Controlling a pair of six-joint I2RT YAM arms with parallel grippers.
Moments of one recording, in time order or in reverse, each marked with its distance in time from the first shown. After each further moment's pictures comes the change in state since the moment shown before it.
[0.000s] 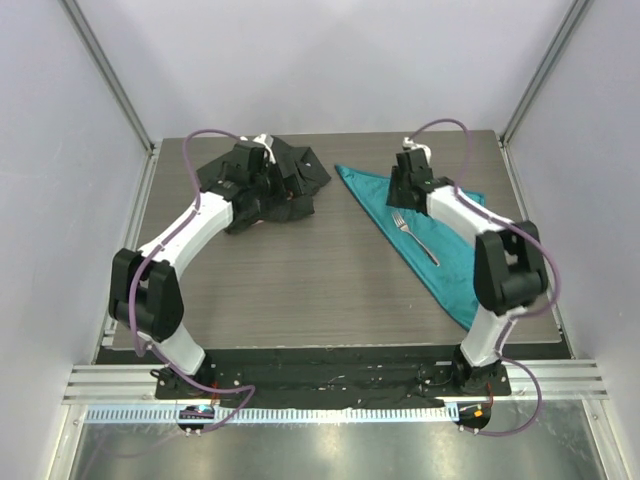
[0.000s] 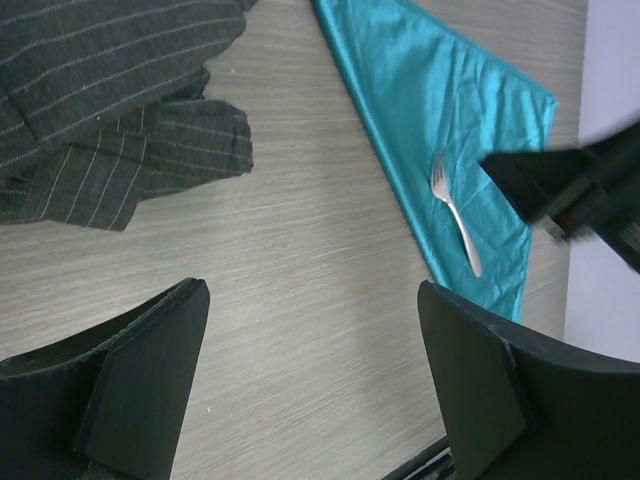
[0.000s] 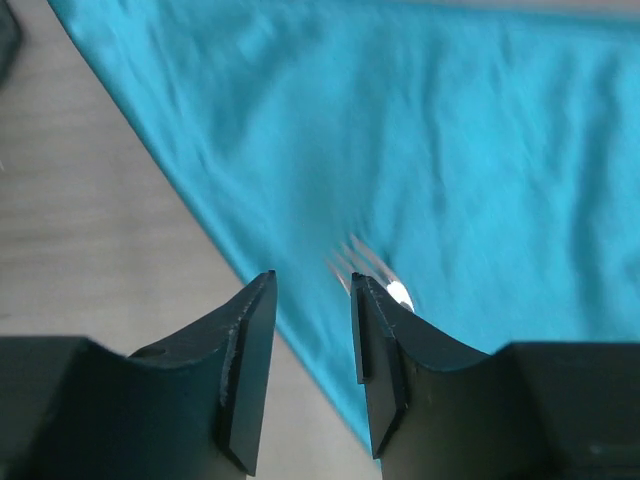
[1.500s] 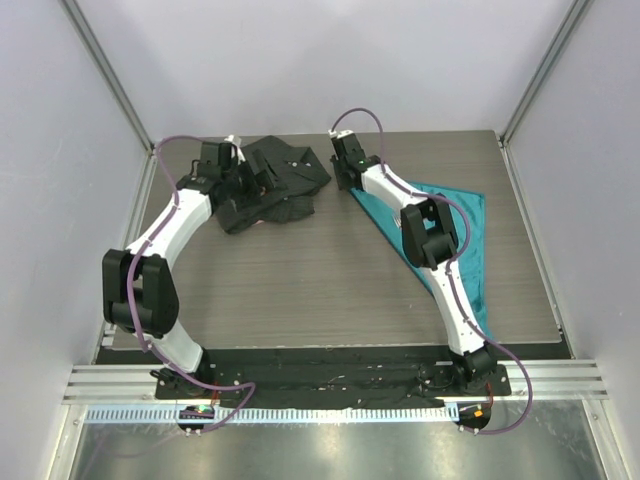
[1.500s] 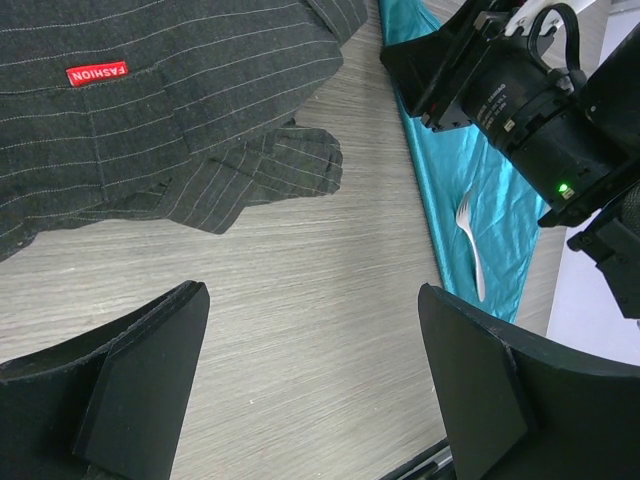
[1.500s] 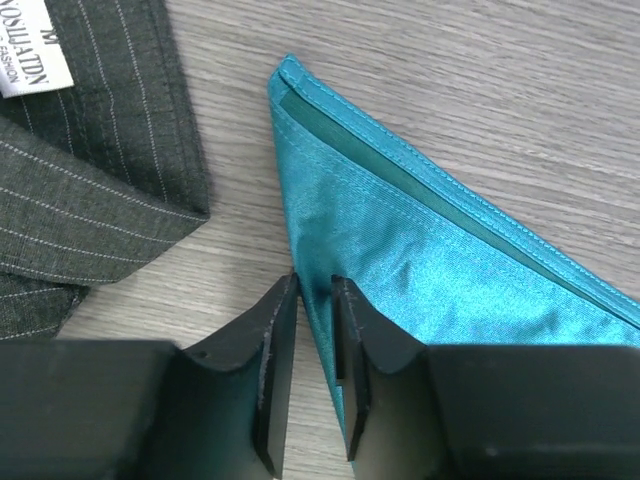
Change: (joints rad) left arm 0.184 0.000 -0.016 -0.034 0.108 0.000; right arm 0.169 0.804 0.927 -0.100 0.010 -0.284
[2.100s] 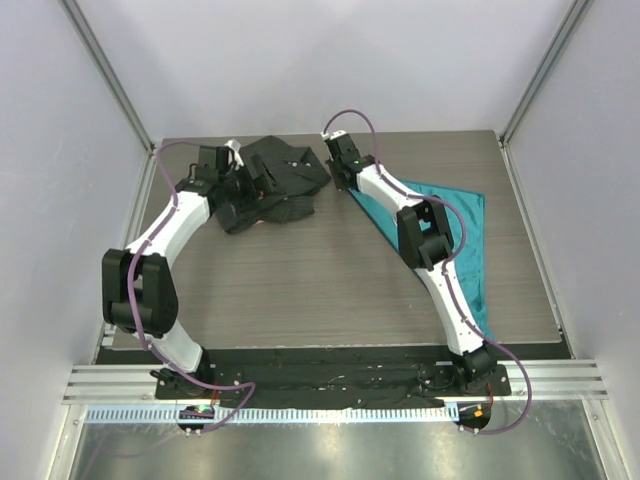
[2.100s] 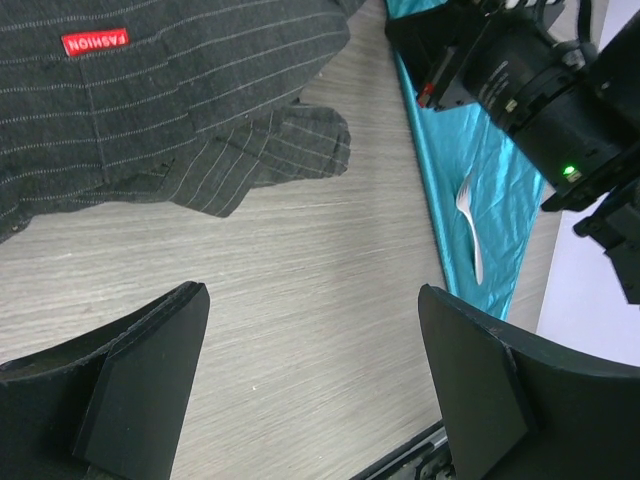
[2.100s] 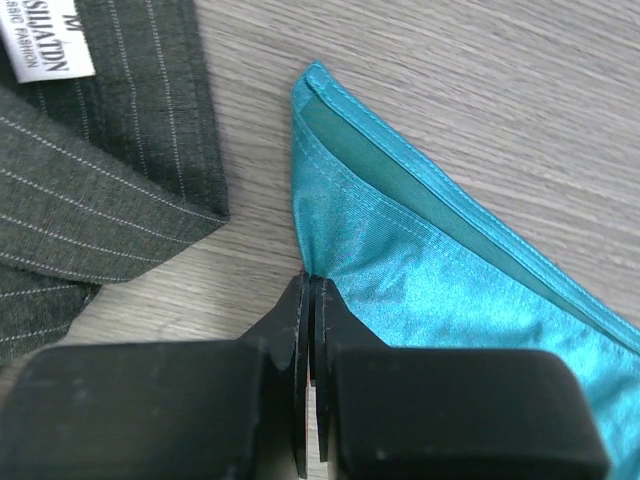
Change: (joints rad) left arm 0.024 0.000 -0.033 0.003 0.060 0.005; right arm 0.024 0.039 0.069 -0.046 0.042 -0.071
